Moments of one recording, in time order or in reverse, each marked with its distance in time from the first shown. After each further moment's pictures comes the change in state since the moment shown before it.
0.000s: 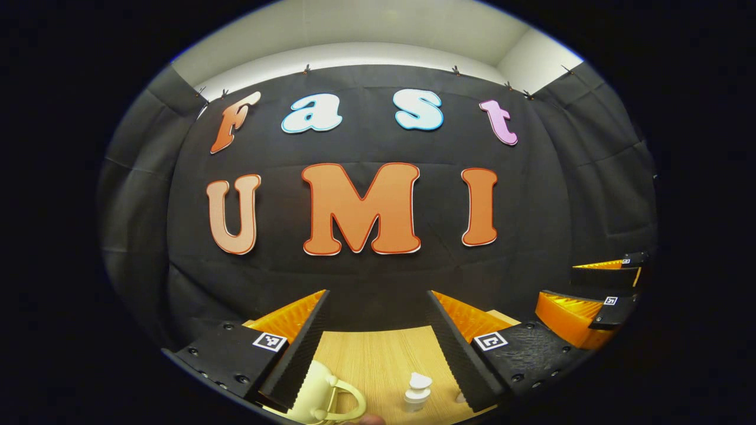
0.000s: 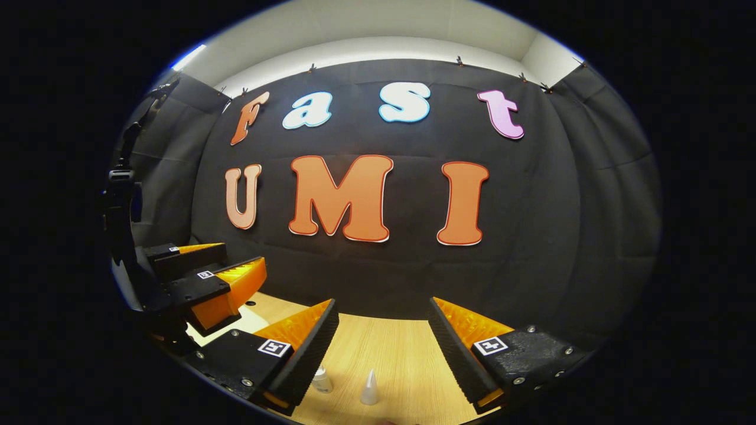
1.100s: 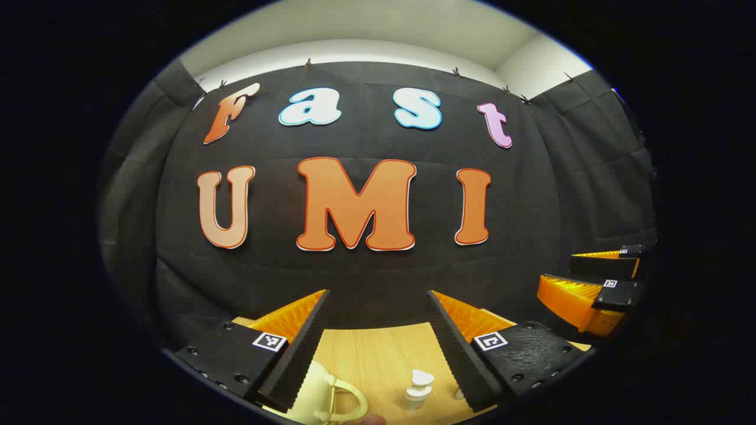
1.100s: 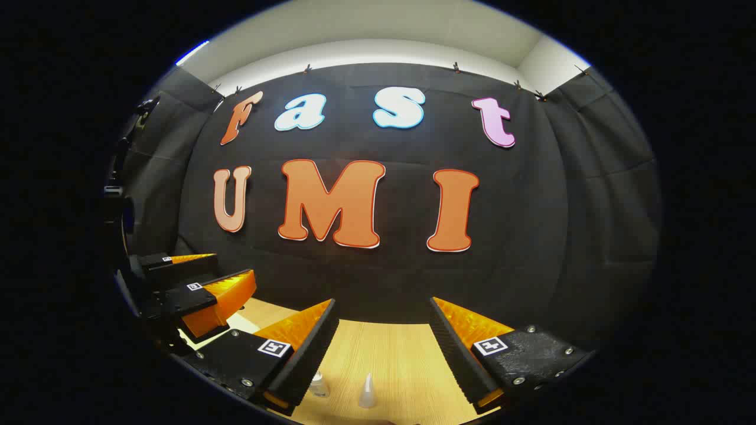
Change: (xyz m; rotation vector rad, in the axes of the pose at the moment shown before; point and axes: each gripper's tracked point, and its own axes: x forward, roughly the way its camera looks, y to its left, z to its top) left arm 0.007 0.009 -0.008 -0.029 0.019 -0.063; right arm 0.004 0.005 0.009 -0.009 -0.013 -0.061
